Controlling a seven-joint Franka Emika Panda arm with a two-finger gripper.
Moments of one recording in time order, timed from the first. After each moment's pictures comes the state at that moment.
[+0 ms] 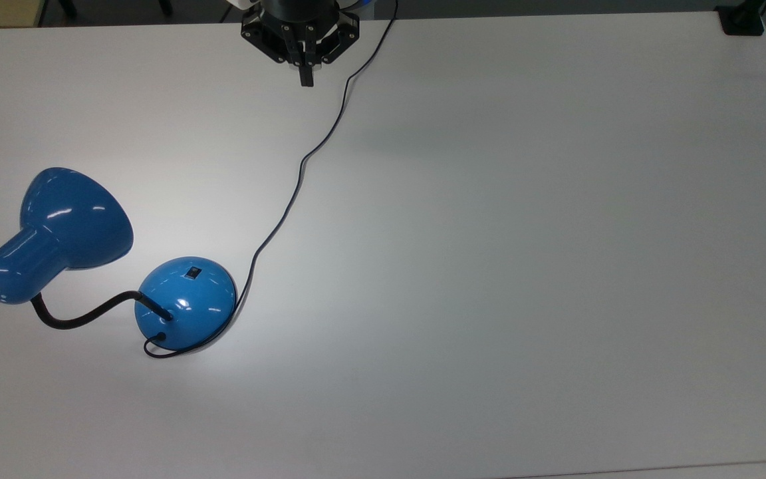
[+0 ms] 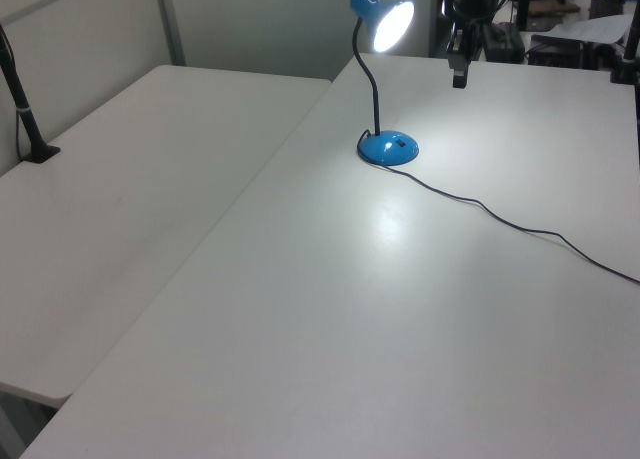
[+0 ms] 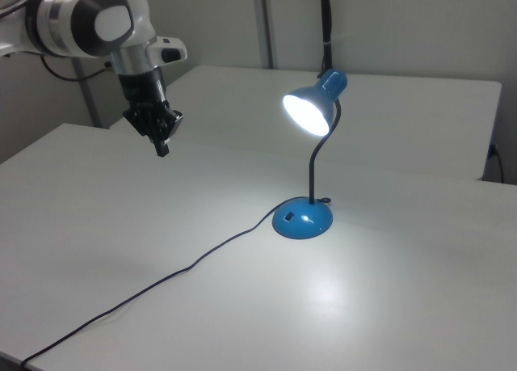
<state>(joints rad) 0.11 0.06 -0.06 -1.65 -0.02 1.72 0.02</state>
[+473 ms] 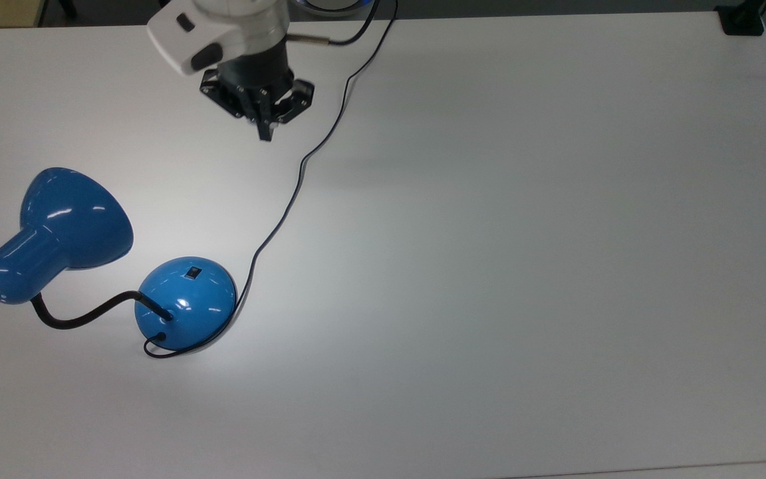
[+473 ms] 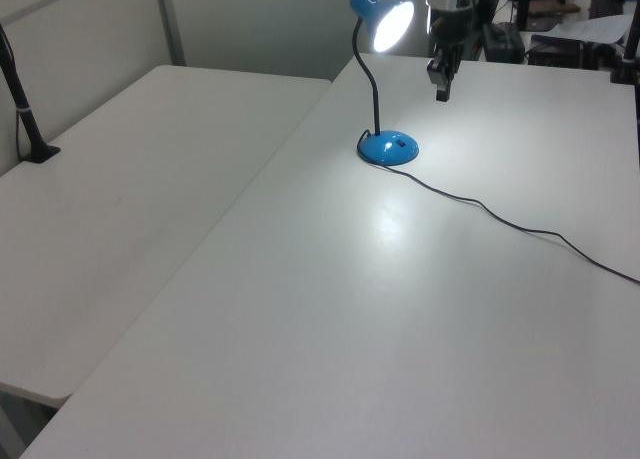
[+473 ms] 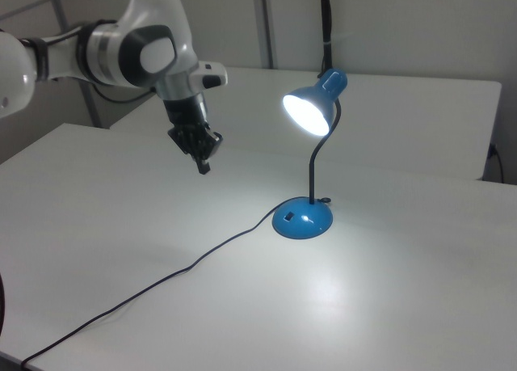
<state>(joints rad) 0.02 0.18 -0.06 -1.66 -0.04 1.88 0.07</state>
